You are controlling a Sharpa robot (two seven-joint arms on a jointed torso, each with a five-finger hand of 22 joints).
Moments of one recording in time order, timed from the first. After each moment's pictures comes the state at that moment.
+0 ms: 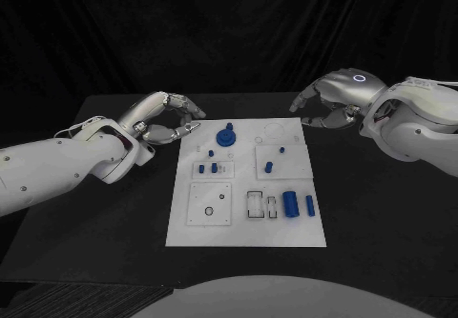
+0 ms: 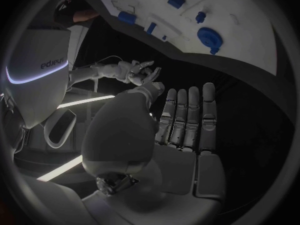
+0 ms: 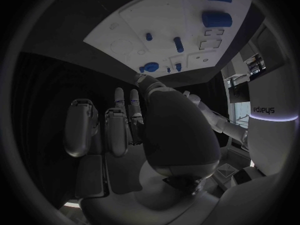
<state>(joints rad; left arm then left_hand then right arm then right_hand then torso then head) 1.32 -0.94 -0.21 1.47 -0.92 -0.51 0.61 1.30 -0.15 0.41 0.29 0.41 0.95 0.07 0.09 0.21 0.73 0.09 0.54 0.54 0.67 0.08 0.84 0.62 0.16 0.80 0.17 0.52 1.29 1.49 -1.00 -0.21 1.68 -1.73 -0.29 -0.06 1.43 -0.21 0.26 0.19 0.34 0.87 -0.03 0.19 0.25 0.84 0.05 0.27 0.39 1.47 -0.05 1.47 1.31 0.06 1.47 0.07 1.32 1.31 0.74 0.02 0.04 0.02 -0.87</state>
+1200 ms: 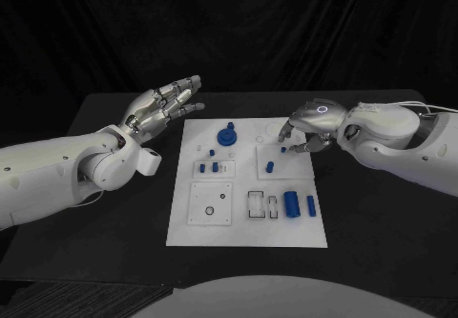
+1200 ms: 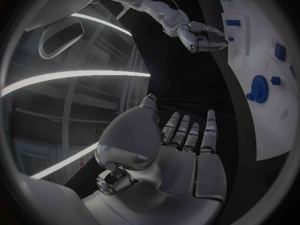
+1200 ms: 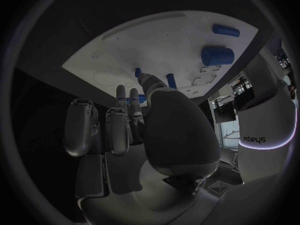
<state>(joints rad) 1.30 -0.95 -0.21 1.52 -0.23 -0.06 0.68 1.25 0.19 -0.18 0.29 0.37 0.36 0.03 0.04 0.04 0.16 0.08 0.29 0.05 0.10 0.09 0.03 0.03 0.17 0.25 0.23 0.06 0.61 1.40 -0.88 -0.21 1.55 -1.90 -0.18 0.04 1.42 -0.19 0.21 0.22 0.42 0.93 0.00 0.13 0.22 0.96 0.04 0.23 0.28 1.47 -0.05 1.46 1.31 0.06 1.47 0.06 1.31 1.31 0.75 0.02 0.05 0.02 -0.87</state>
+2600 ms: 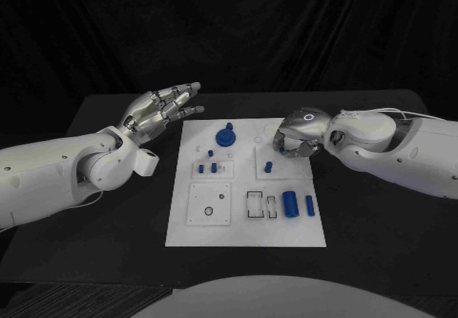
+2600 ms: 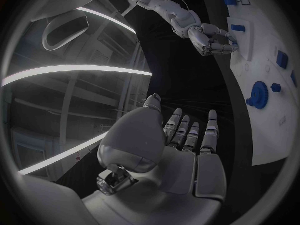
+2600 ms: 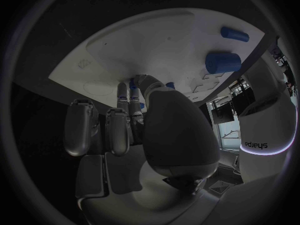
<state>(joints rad) 1.30 -0.94 -0.21 1.49 -0.19 0.02 0.68 1.36 0.21 -0.20 0.29 0.44 0.46 0.10 0.07 0.05 0.14 0.07 0.32 0.04 0.11 0.11 0.03 0.03 0.17 0.25 0.27 0.07 0.55 1.35 -0.80 -0.21 1.46 -1.91 -0.18 0.07 1.44 -0.18 0.27 0.20 0.49 1.01 0.03 0.16 0.29 1.01 0.03 0.26 0.30 1.47 -0.06 1.46 1.31 0.06 1.47 0.06 1.30 1.31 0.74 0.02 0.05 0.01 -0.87</state>
